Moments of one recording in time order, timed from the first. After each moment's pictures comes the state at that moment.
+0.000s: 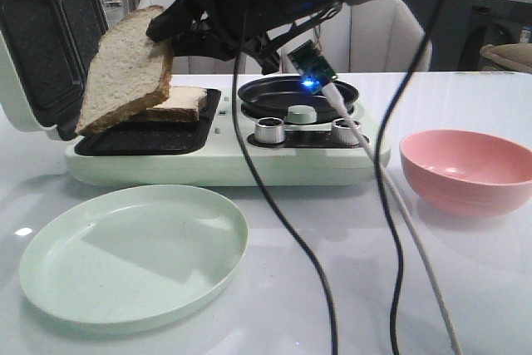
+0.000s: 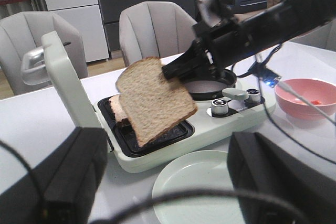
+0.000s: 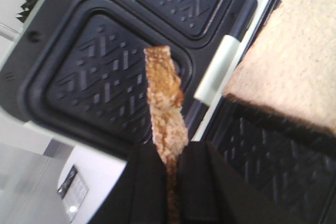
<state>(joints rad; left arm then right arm) -0.45 0.00 -0.34 -0.06 0.49 0.14 0.51 2.02 -1.46 1.79 0.50 -1.12</state>
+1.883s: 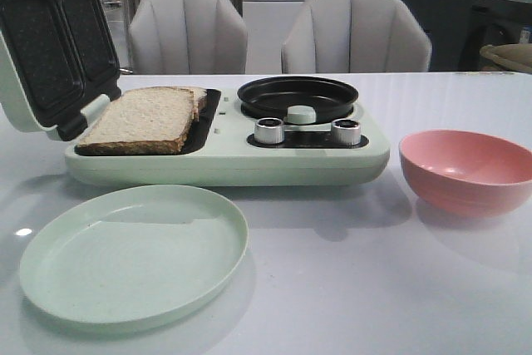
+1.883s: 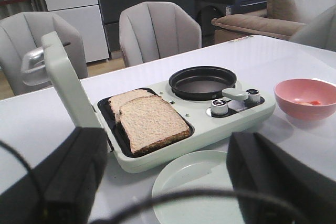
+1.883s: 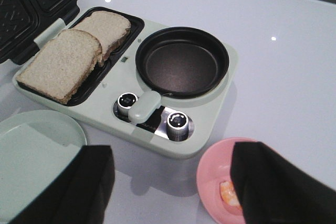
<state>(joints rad) -0.45 0.00 -0.34 -0.06 0.49 0.14 0.50 0.94 -0.92 -0.12 0.51 0.18</state>
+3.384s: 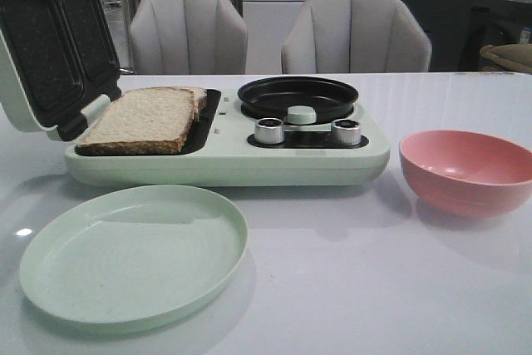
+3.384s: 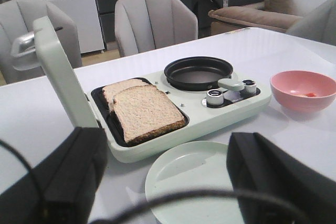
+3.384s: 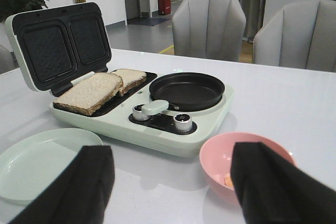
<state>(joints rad) -0.45 0.00 -0.31 -0.09 0.47 0.14 0.50 -0.01 -0.19 -0.12 0.28 0.19</state>
